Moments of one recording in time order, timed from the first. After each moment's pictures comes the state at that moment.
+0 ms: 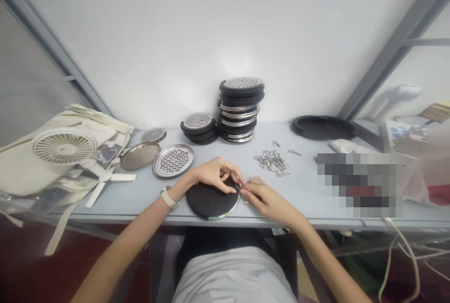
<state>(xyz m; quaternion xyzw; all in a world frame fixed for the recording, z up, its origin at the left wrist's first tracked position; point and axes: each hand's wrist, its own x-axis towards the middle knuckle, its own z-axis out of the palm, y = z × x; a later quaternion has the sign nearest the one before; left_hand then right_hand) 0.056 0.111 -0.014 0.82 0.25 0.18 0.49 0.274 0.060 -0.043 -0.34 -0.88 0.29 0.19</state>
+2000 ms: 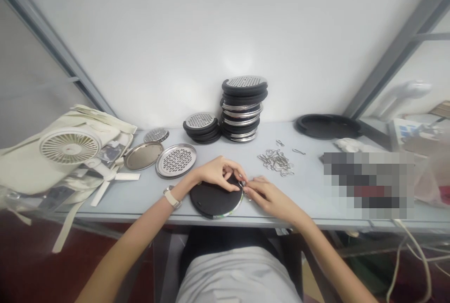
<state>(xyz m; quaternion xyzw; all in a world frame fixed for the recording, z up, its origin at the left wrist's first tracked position) 0.053 0.112 -0.017 0.82 0.24 0.19 0.48 0.271 0.063 -0.042 -0.35 -0.87 0.30 0.19</state>
